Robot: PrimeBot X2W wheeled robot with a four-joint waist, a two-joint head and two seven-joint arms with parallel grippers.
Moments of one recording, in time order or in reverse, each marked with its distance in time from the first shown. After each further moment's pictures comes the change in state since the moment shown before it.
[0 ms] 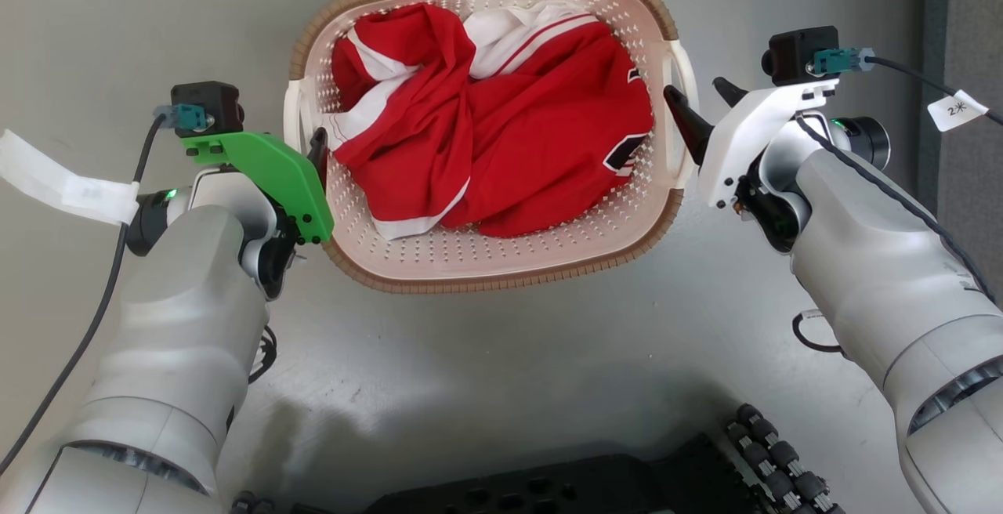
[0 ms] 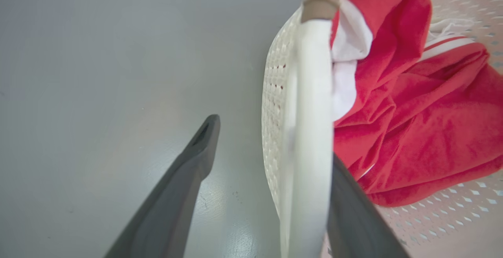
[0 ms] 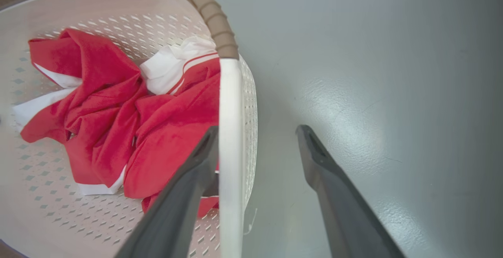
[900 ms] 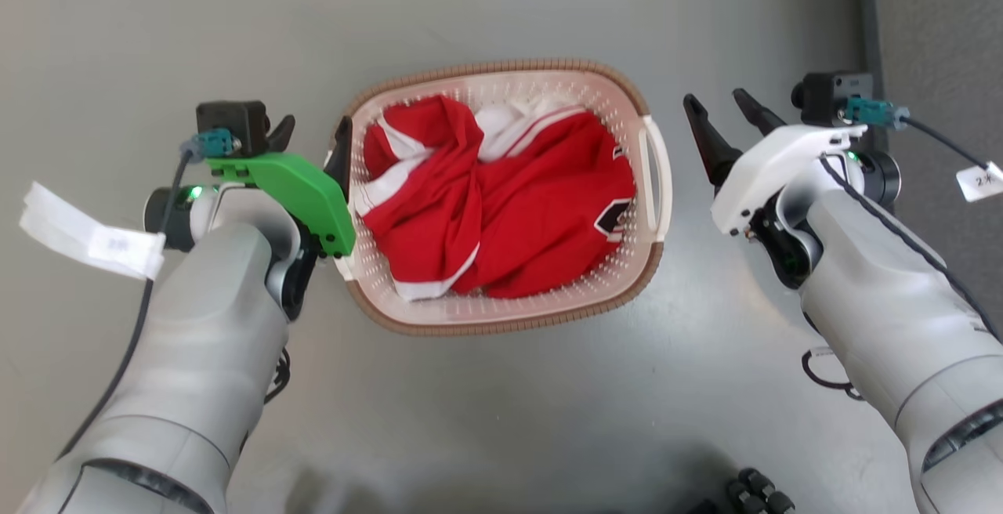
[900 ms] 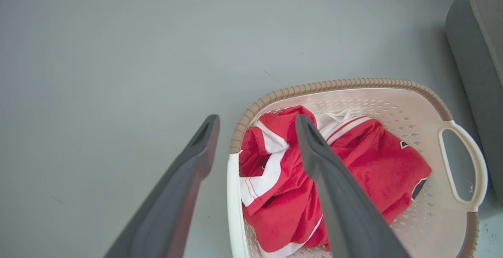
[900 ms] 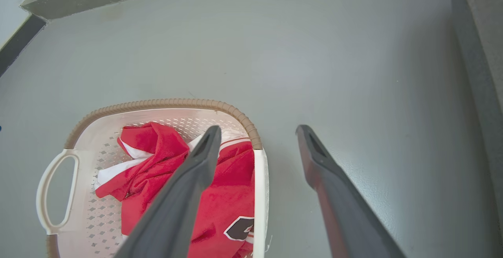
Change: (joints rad) left arm 0.049 0.000 -0.069 -0.073 0.024 -0.016 -0.195; right arm 0.102 -0.037 -0.026 -0.077 0.017 0.000 -0.176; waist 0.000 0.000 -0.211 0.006
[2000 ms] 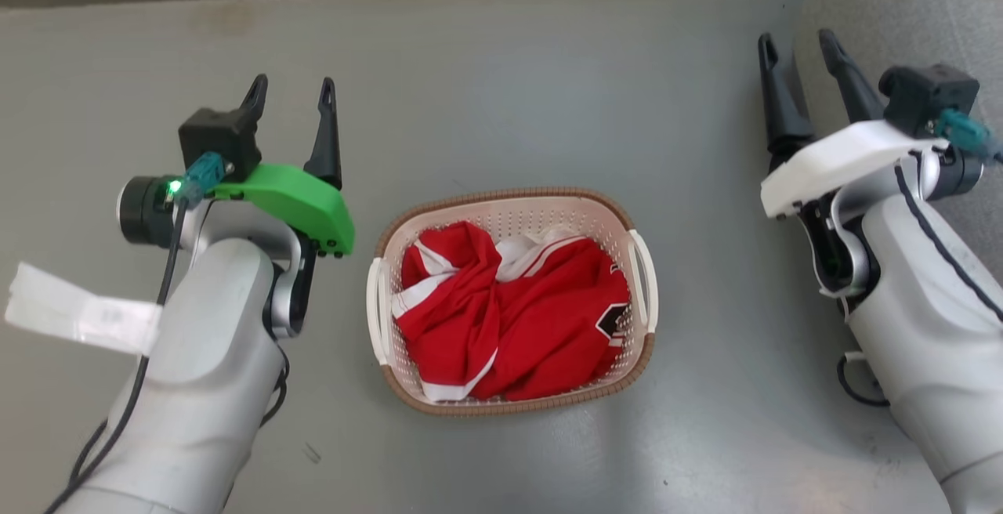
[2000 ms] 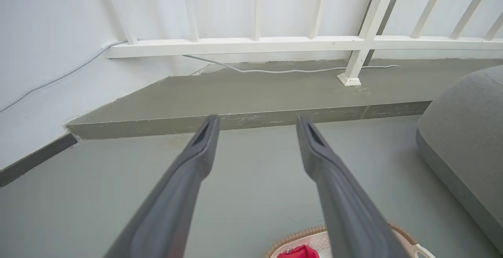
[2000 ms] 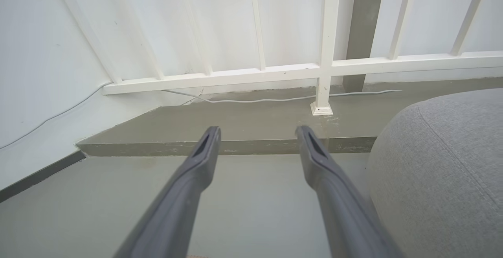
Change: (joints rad) left arm 0.217 0.089 0.162 -0.516 0.242 0.212 -0.021; right arm 0.262 -0.103 -0.310 -0.580 -0.253 -0.195 0.000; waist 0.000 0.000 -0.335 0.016
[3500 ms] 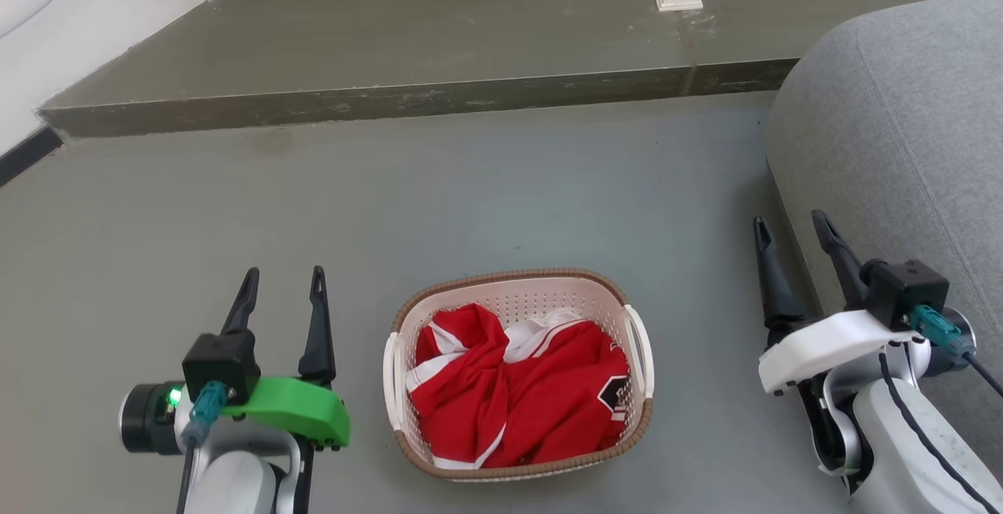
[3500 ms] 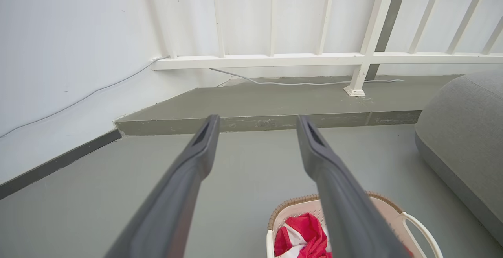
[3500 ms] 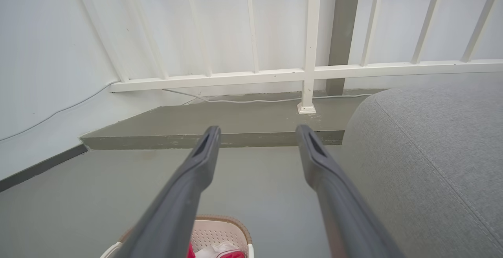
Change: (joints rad) left arm 0.556 -0.026 0.238 -0.388 0.242 0.017 0.000; right arm 0.451 0.034 -0.099 -0.270 -0.155 -0.047 0.000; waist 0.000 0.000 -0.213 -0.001
